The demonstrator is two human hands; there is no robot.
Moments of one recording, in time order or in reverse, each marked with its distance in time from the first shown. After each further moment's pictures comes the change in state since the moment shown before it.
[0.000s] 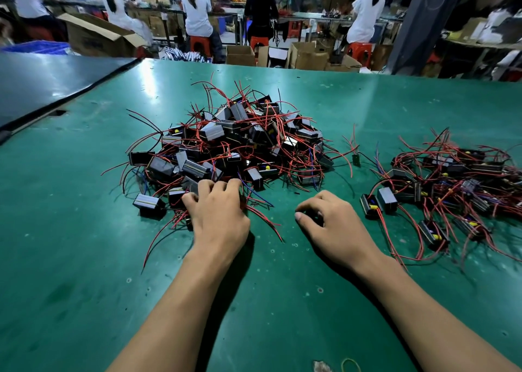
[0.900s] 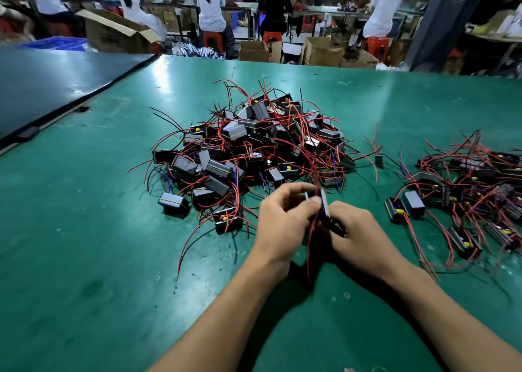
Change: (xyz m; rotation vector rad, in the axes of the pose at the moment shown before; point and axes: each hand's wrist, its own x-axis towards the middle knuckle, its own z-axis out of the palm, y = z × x) left_hand -0.023 0.048 -0.025 -1.510 -0.296 -0.321; right_hand -0.004 -0.014 -0.001 0.082 -0.056 -0.174
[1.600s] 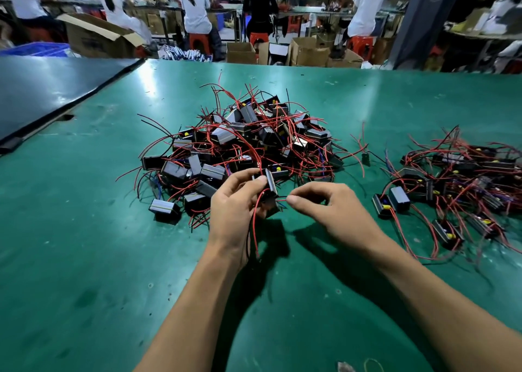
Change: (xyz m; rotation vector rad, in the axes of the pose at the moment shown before) left_hand 0.012 0.020 -0.038 -0.209 0.108 -0.002; right_hand 0.027 -0.036 -0.010 0.366 0.028 0.217
